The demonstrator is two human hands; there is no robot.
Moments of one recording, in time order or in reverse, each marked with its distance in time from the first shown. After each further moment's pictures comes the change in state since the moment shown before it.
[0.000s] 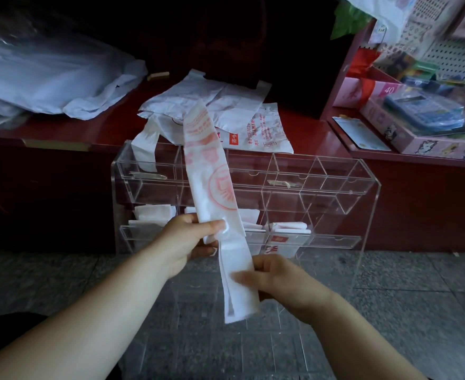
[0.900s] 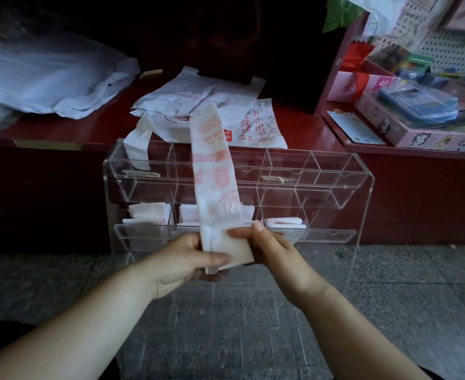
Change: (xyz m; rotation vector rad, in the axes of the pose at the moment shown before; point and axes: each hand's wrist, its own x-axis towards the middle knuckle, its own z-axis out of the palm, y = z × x) left_hand -0.020 -0.014 -0.007 0.160 -0.355 -0.081; right_hand 0.003 -0.006 -0.001 0.073 0.212 -0.207
